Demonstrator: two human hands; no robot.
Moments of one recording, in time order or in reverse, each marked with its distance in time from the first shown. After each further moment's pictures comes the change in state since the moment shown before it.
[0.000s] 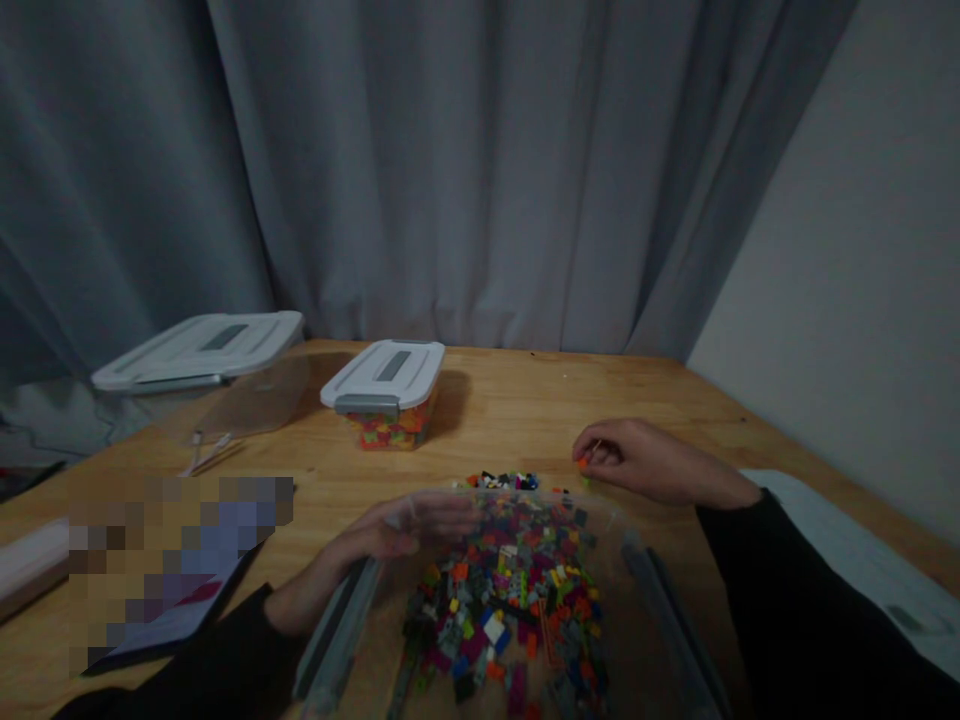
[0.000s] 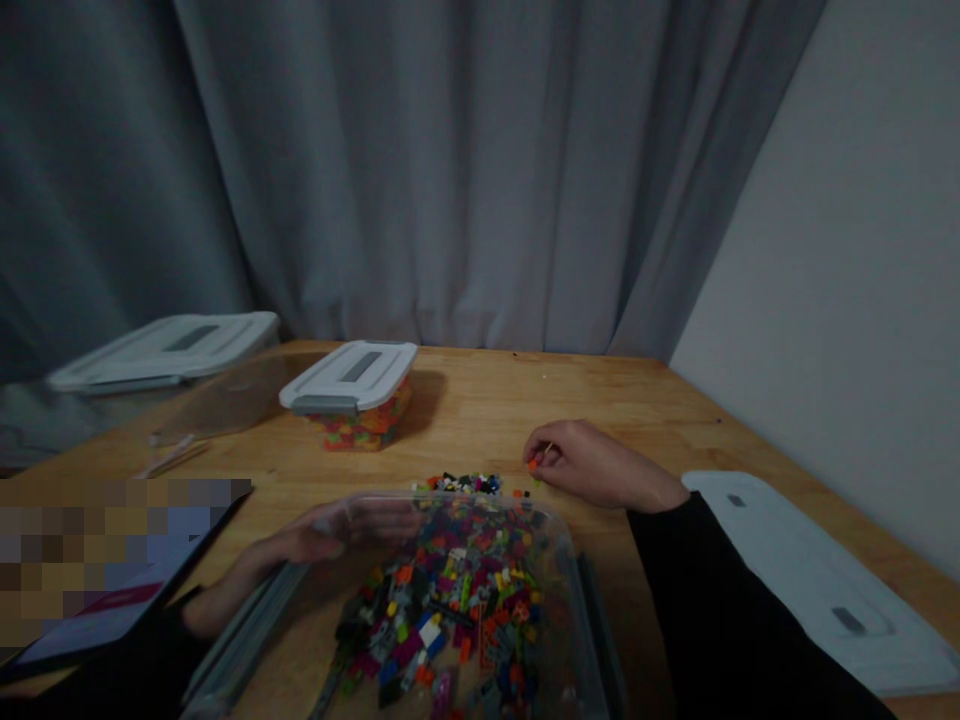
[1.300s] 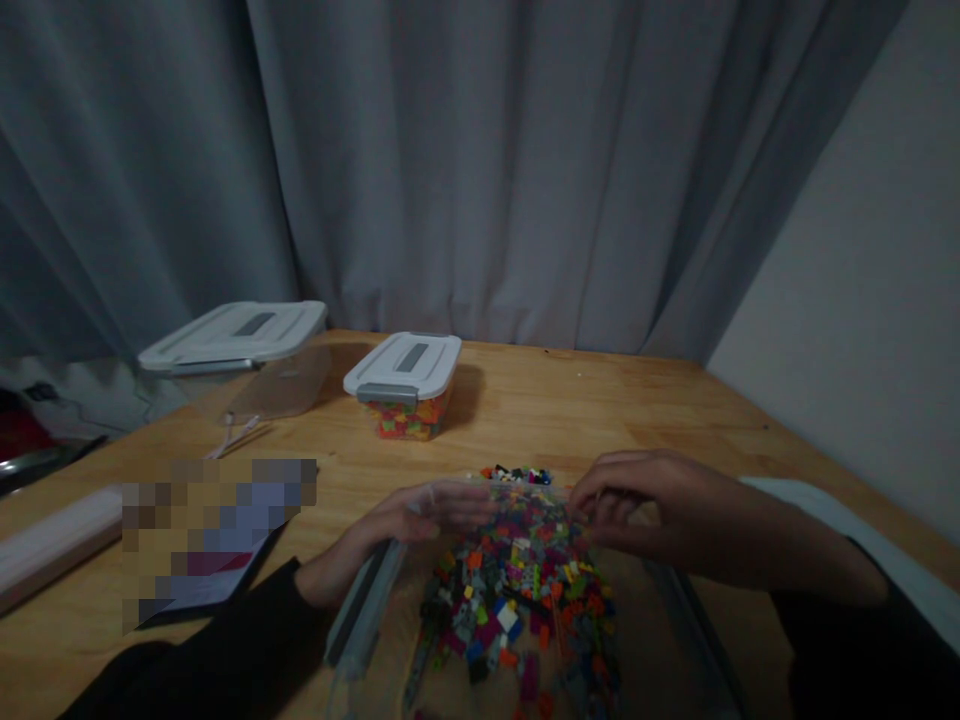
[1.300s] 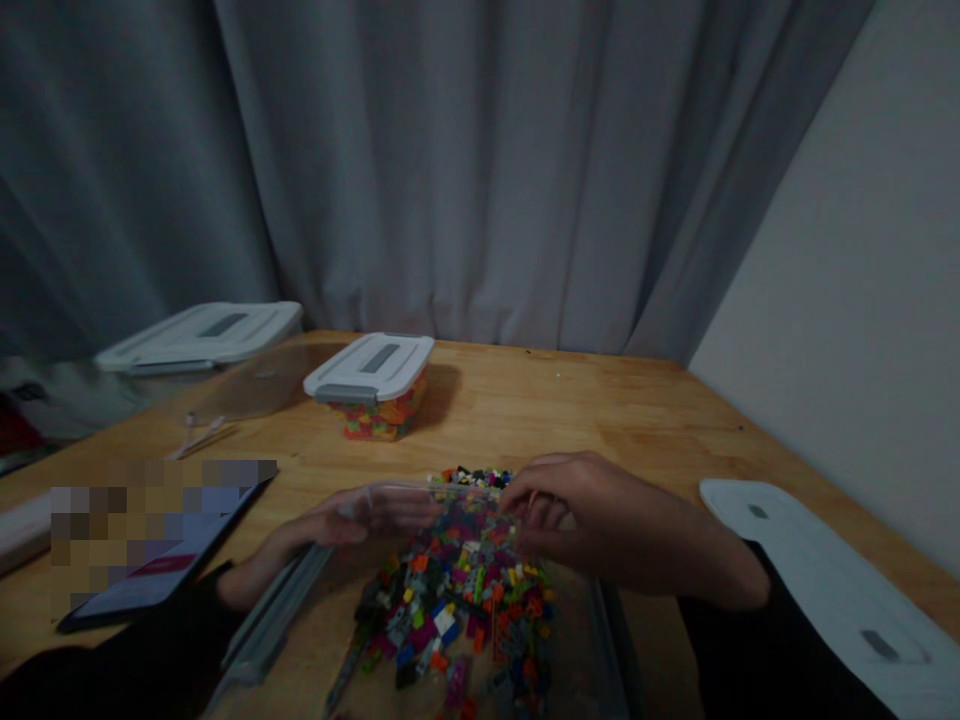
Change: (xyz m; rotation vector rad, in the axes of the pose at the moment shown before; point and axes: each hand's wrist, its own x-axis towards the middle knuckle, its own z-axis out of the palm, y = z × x) left_hand -0.002 0.009 0.018 0.018 -0.006 0.013; right_hand -0.032 -0.064 0.000 -0.061 -0.114 -0.142
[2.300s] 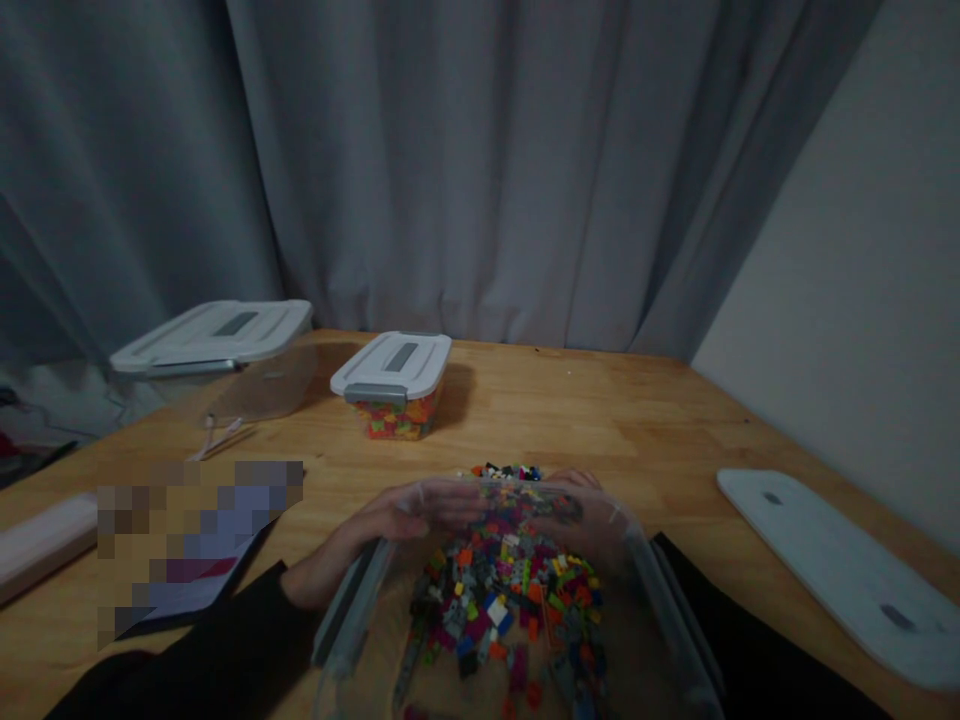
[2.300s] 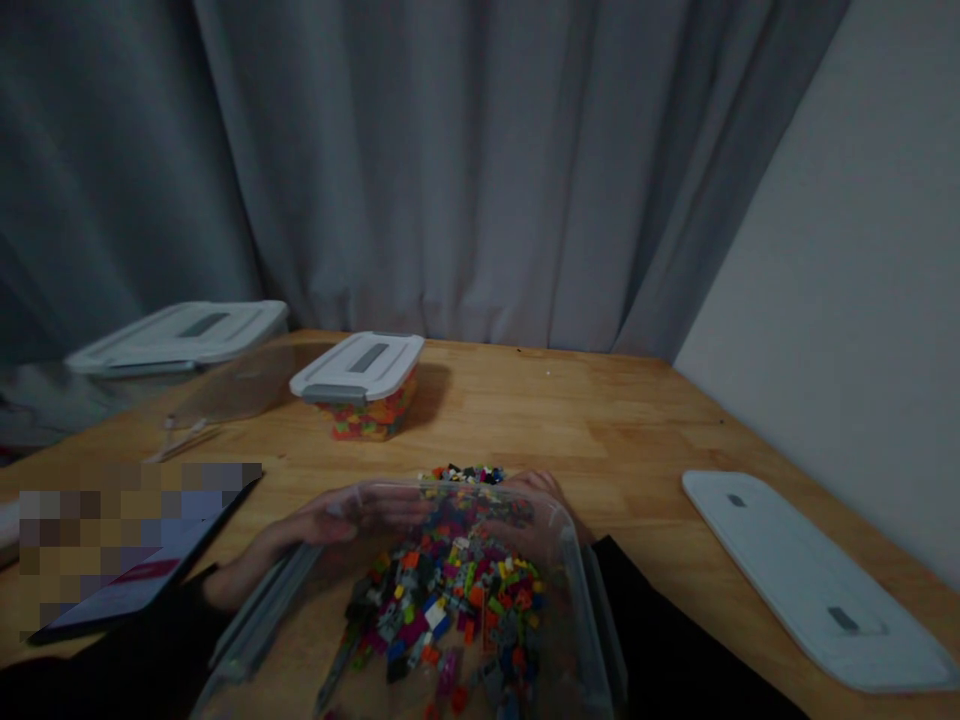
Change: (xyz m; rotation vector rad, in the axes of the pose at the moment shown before) left_hand 0.006 -0.004 -0.014 -0.004 -0.016 -0.007; right_hand 0.035 0.103 0.135 0.136 0.443 0.113
